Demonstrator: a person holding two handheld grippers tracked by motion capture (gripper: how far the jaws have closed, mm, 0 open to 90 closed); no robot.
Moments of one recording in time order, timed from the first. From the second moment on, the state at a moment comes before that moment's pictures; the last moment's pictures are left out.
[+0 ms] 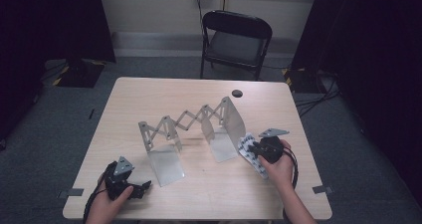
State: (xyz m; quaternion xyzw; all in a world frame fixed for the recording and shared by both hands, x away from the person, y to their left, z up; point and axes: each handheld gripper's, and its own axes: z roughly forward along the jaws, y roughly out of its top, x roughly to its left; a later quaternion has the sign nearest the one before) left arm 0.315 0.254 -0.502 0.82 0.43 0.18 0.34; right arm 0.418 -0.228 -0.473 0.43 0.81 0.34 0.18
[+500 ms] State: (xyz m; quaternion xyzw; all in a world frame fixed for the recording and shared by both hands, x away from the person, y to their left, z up) left arm 0.315 0.254 -0.502 0.82 0.43 0.18 0.34; right arm 0.360 -0.256 -0.456 0.42 0.81 0.37 0.17
